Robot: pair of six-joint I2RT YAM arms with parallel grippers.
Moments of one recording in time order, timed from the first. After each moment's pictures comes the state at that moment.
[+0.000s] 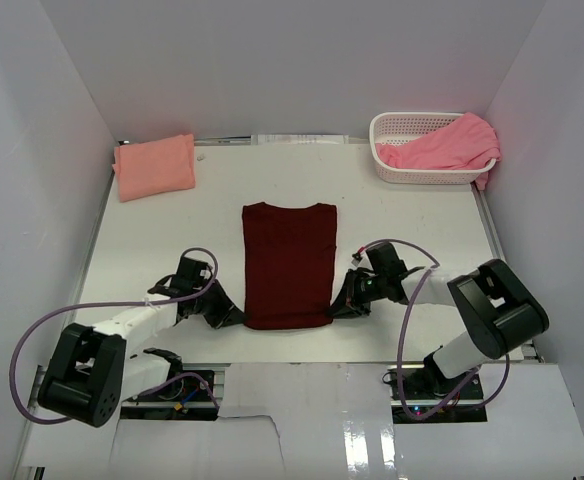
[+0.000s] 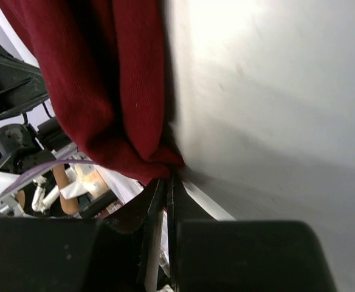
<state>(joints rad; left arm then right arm) -0.31 1.13 0.33 -0.28 0.44 -0.99 0.51 1.48 0.44 0.05 -0.69 0.87</state>
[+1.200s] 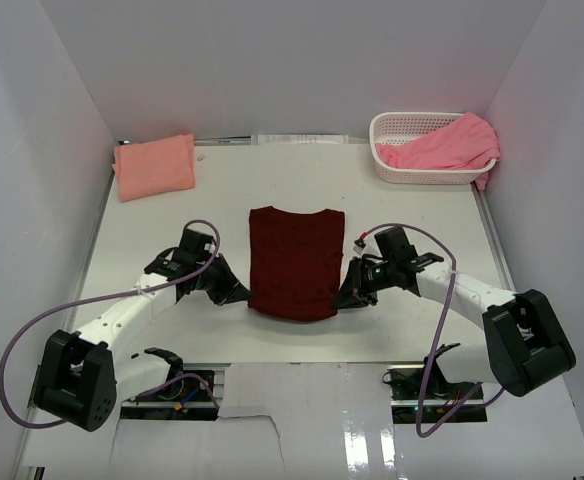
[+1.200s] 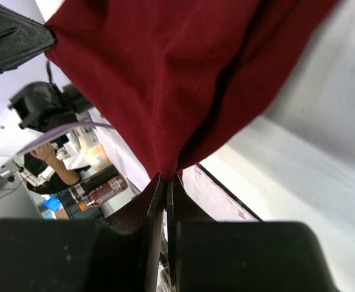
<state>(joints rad) -0.37 1.12 0.60 -0.53 0.40 -1.00 0.49 1.30 0.59 -0.30 -0.78 0.75</state>
